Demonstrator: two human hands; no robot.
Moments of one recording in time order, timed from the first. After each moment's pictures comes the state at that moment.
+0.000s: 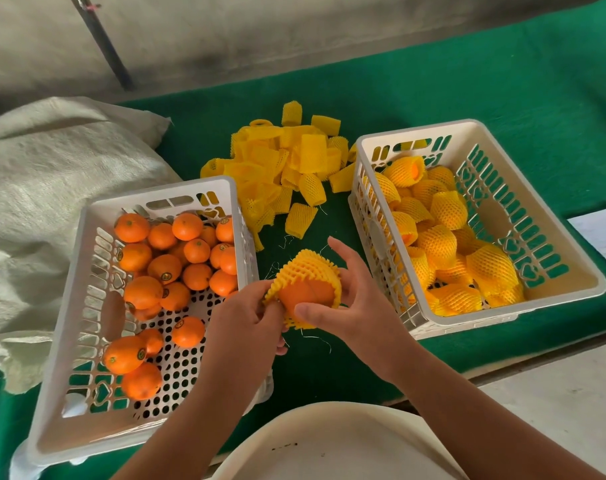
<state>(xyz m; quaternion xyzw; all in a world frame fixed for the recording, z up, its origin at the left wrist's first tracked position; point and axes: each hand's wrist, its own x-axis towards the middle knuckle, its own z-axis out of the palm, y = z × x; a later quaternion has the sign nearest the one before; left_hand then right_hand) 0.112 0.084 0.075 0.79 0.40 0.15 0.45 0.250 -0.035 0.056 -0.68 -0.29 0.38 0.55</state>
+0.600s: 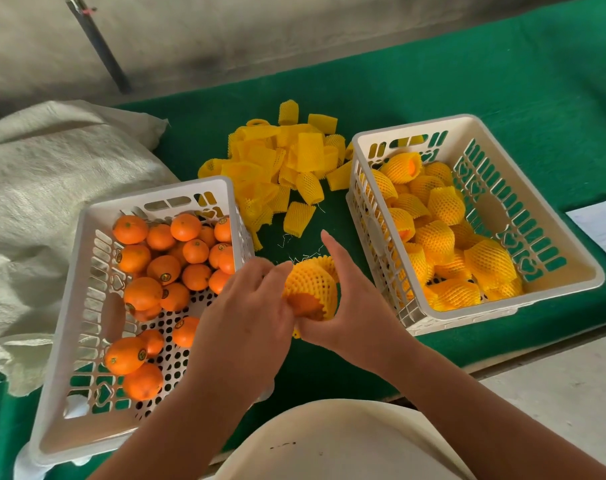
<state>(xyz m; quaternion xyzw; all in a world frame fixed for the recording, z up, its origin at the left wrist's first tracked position) 0.114 0.082 0.103 0.95 0.23 0.16 0.13 0.250 -0.034 0.056 -0.76 -0.39 0.28 0.44</state>
